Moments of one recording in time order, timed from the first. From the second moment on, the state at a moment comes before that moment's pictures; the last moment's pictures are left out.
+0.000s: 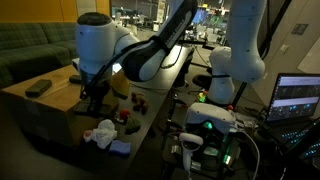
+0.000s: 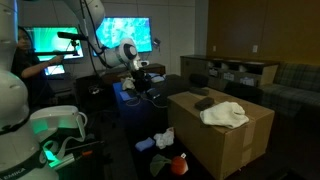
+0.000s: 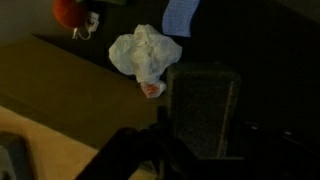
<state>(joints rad) 0.66 0.26 -0.01 -2.16 -0.42 2.48 0.55</state>
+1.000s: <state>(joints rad) 0.42 0.49 0.02 -1.79 -0.50 2.43 0.39</state>
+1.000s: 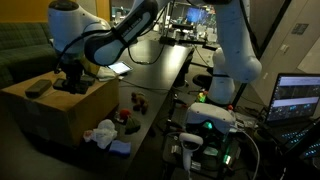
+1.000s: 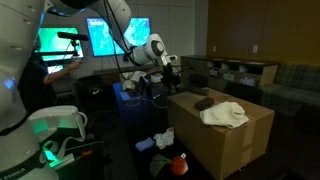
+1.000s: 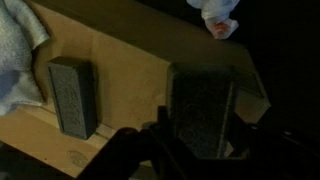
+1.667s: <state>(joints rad) 0.40 0.67 0.01 -1.61 -0.48 2.40 0.31</state>
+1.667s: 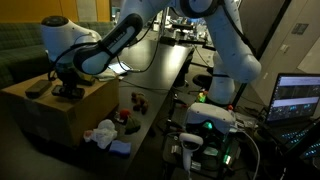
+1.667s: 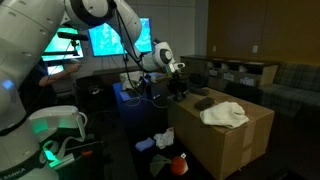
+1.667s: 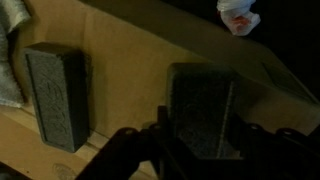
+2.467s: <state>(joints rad) 0.39 0.70 0.01 -1.56 -0.45 2.33 0.28</state>
